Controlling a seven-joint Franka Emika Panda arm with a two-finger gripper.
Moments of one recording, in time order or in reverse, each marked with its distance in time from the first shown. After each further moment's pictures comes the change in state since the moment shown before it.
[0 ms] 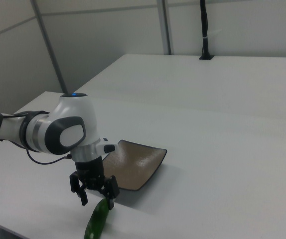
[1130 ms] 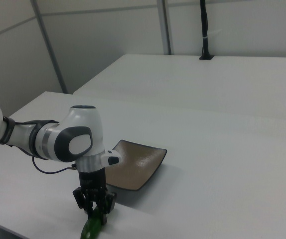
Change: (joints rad) arm 0.000 0.105 0.000 0.001 -0.014 -0.002 -0.001
